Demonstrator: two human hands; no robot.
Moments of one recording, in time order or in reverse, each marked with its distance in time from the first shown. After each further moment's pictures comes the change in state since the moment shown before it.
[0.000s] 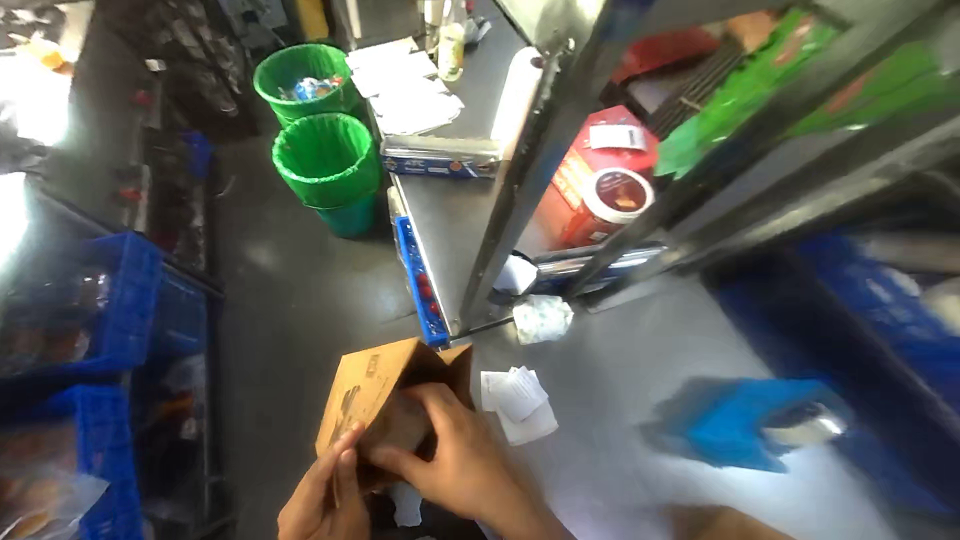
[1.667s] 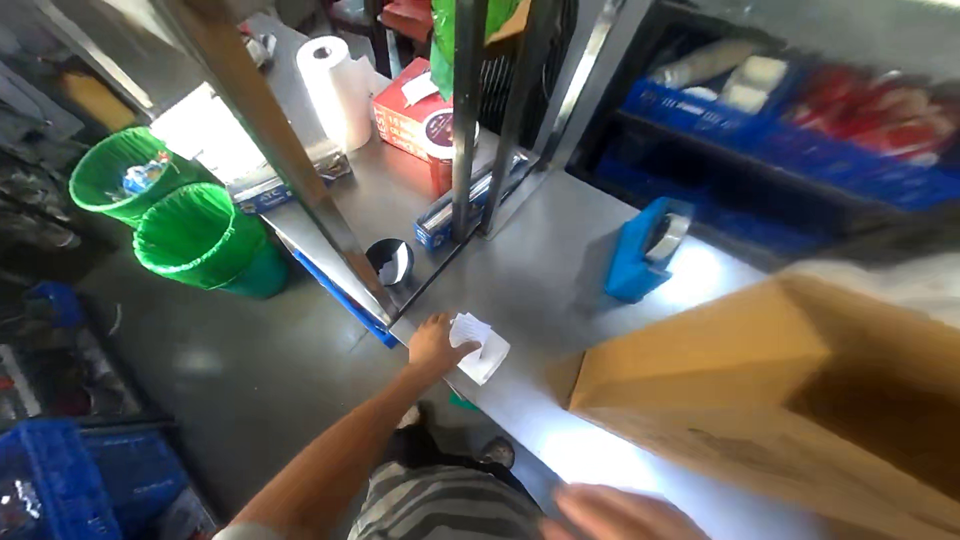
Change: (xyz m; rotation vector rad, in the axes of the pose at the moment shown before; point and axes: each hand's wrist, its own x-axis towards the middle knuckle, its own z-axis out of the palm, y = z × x) left_hand 0.017 -0.055 0.245 0.364 -1.405 0.046; right_hand -0.221 -0.044 -0.029 -0.265 0.776 0.134
